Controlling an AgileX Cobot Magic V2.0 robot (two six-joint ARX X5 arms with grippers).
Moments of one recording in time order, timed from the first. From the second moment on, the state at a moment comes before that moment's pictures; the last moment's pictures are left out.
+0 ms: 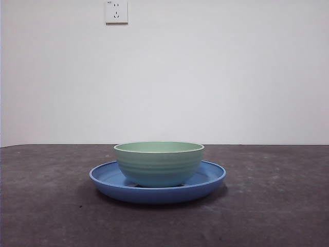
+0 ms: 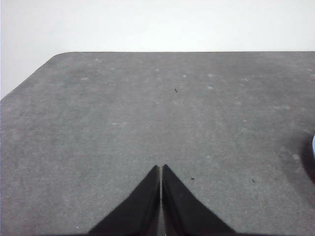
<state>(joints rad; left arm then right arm) 0.00 0.01 0.03 -0.18 0.05 0.01 0.30 0.42 1.04 -1.29 -0.47 0.07</state>
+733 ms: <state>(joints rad) 0.00 0.01 0.03 -0.18 0.05 0.01 -0.02 0.08 0.27 -0.27 -0.16 -0.07</state>
